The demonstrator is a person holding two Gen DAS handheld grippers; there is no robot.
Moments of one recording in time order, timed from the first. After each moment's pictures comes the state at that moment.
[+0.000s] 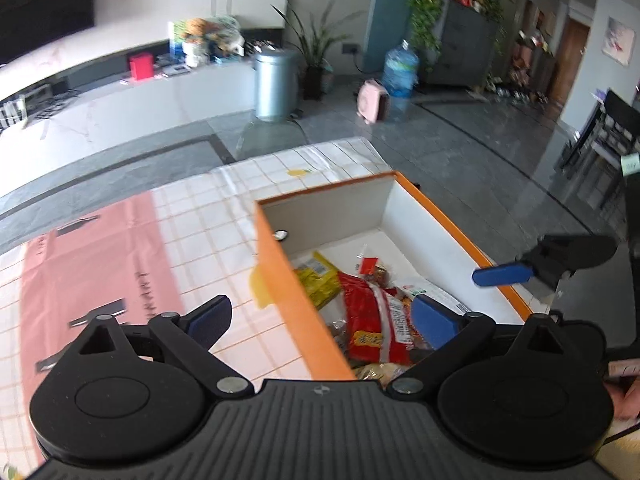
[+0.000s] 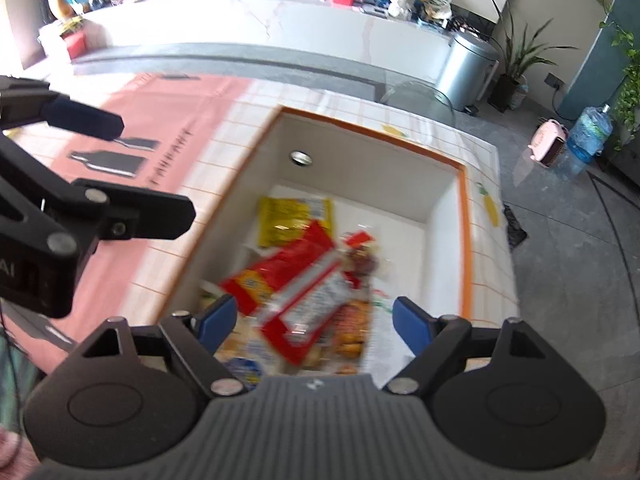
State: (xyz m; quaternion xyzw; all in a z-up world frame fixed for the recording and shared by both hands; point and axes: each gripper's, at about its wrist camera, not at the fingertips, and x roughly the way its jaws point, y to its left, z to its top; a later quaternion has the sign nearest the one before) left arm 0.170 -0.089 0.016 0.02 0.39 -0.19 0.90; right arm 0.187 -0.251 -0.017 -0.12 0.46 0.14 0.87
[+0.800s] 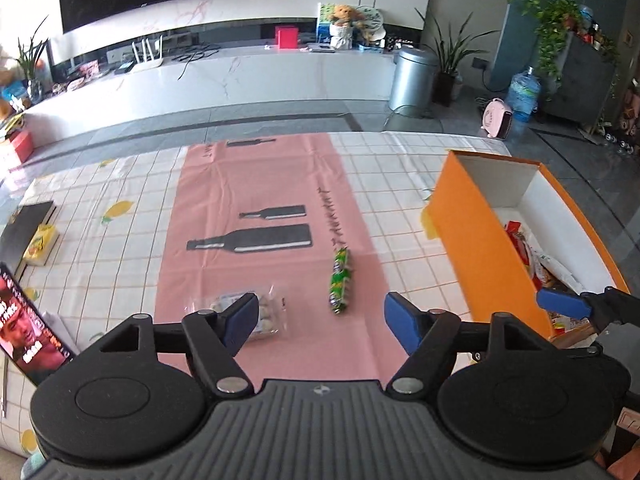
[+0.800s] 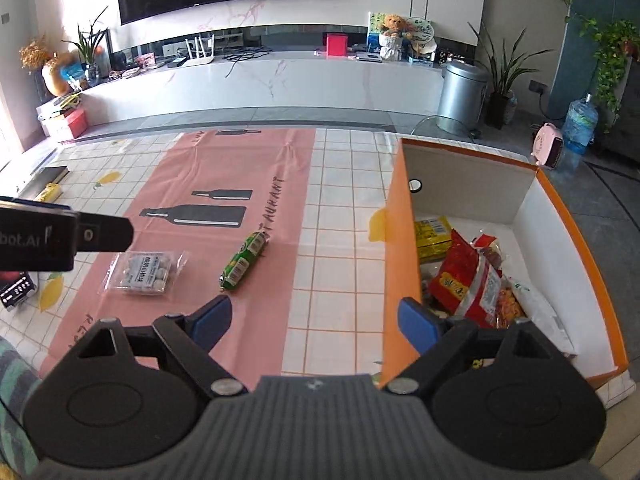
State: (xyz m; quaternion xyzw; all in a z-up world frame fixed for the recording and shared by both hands) left arm 0.093 0.057 -0.006 -0.03 0.41 -0.02 0.91; right arm 0.107 -0.115 -0.042 -0.05 0.39 0.10 0.91
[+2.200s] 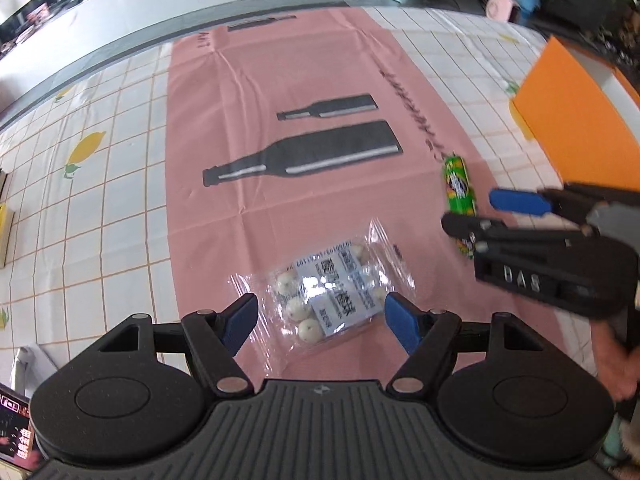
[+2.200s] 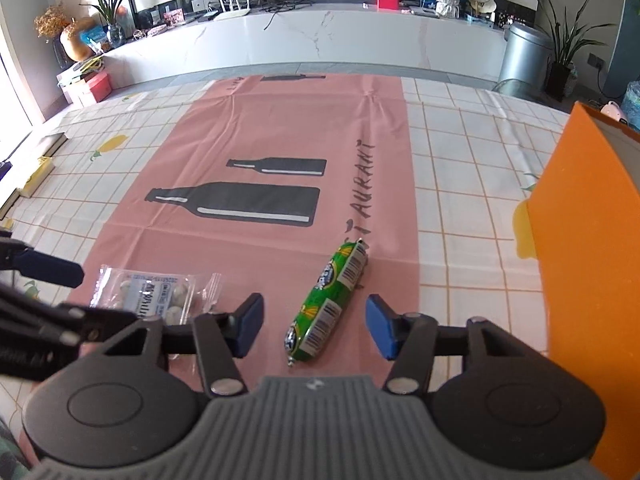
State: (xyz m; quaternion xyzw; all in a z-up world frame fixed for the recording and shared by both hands) left arm 0.186 0.140 -0.111 0.03 0.56 -0.08 0.82; right arm 0.235 -0.014 -0.144 -0.04 0.46 0.17 0.87
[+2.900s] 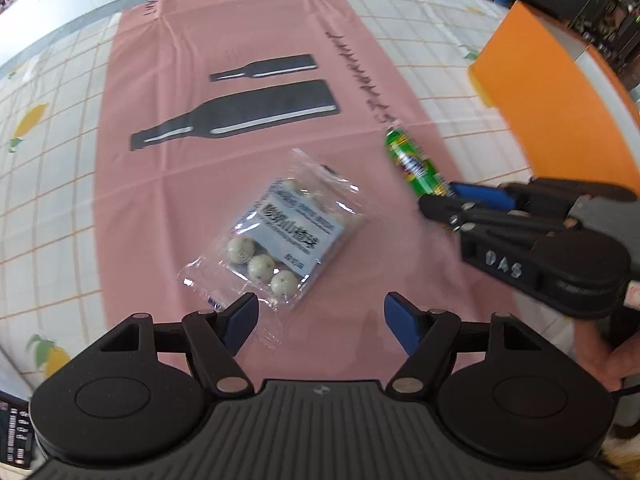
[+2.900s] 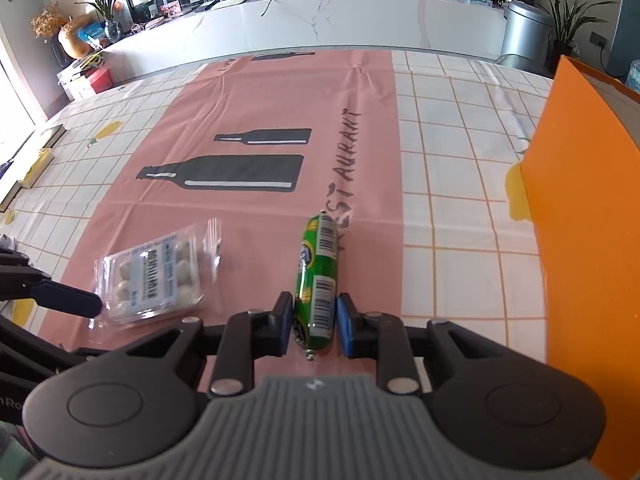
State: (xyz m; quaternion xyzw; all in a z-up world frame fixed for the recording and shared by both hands) left arm 0.181 0.108 -0.125 -0.02 0.59 -0.12 0.80; right arm 0.221 -0.042 -0.152 -0.02 0.47 0.17 0.86
